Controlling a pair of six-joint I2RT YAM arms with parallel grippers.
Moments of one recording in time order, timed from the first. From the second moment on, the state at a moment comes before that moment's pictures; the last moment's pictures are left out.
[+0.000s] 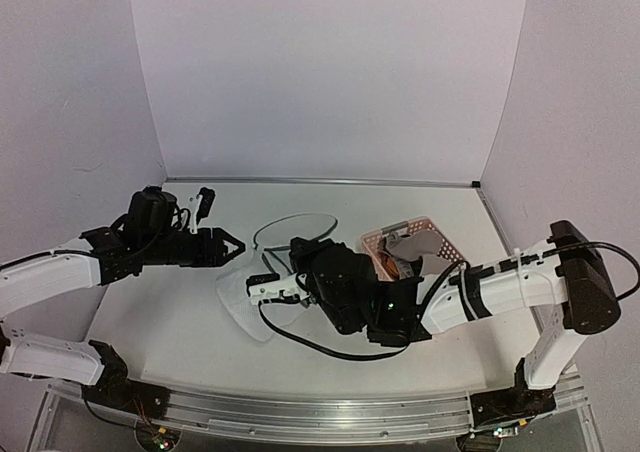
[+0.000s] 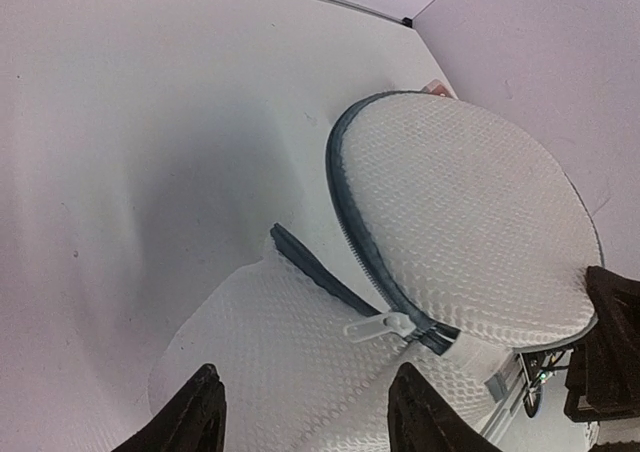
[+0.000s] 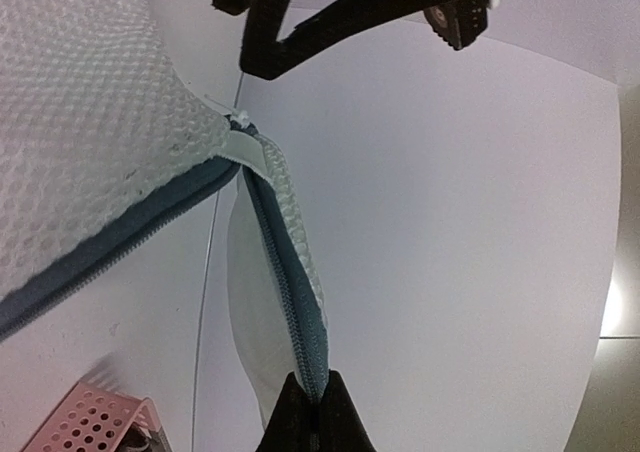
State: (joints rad) left arm -0.63 1.08 0.72 -0.17 0.25 -0.53; right arm 1.33 1.75 1.08 0.45 0.82 -1.51
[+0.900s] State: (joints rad) left arm -0.63 0.91 0.59 -0.26 0.14 -0.58; right arm 1.38 1.97 1.06 0.84 0.78 -1.36
